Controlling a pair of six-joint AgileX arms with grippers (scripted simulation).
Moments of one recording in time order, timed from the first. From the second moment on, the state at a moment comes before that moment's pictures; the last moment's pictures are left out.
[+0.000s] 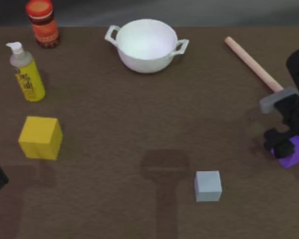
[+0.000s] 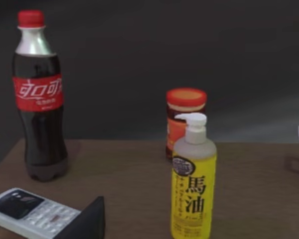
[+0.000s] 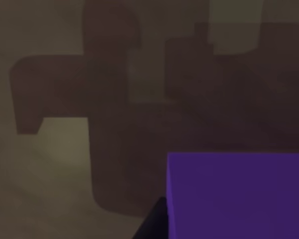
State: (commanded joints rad) left arm 0.02 0.00 0.00 0.00 0.00 0.00; right arm 0.12 2.11 1.22 -0.68 0.00 -0.34
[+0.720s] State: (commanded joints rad) left arm 0.02 0.00 0.00 0.00 0.00 0.00; right arm 0.12 2.02 1.28 -0.82 -0.01 -0.33
